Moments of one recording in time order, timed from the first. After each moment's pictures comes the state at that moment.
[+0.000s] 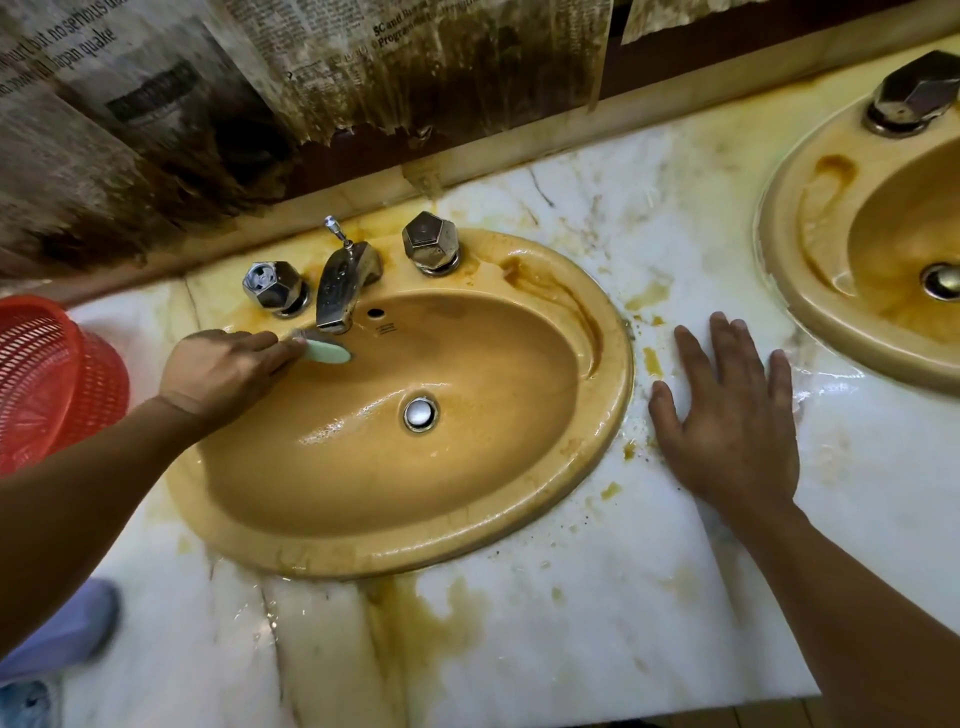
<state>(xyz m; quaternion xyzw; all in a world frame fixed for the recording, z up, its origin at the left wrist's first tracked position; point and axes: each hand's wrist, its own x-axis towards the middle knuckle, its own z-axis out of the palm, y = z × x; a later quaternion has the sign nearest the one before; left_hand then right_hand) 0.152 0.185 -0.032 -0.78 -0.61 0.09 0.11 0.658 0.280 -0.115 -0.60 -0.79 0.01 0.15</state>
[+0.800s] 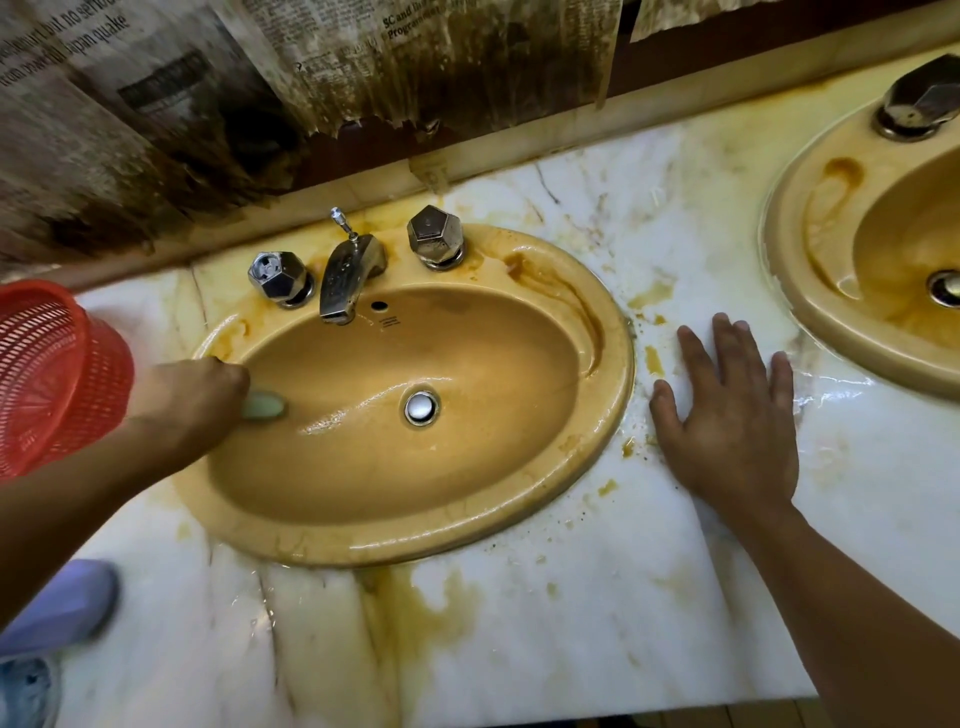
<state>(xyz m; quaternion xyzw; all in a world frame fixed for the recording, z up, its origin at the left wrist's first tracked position) 0.190 0.158 -0.005 -0.52 -0.74 0.43 0.03 0.659 0.281 -0.113 -0.60 -0.79 0.03 0.14</state>
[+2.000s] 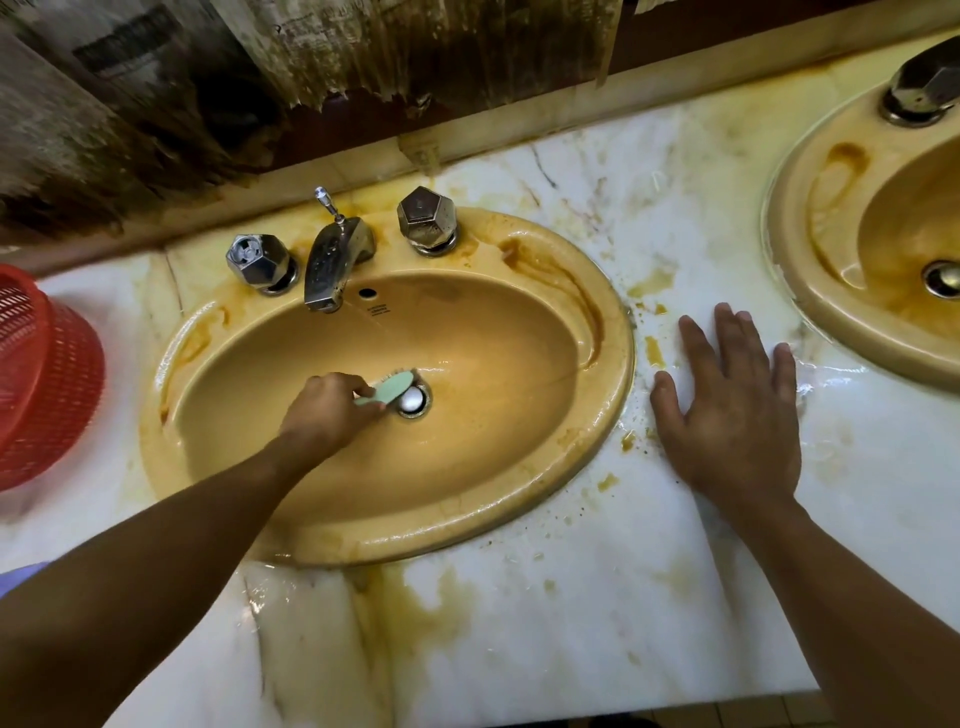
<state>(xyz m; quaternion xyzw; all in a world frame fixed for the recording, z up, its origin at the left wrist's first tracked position) 0.241 0.180 -0.142 -0.47 -0.85 0.02 -0.23 0.658 0.281 -0.117 -0.60 -0.78 0.02 0.15</state>
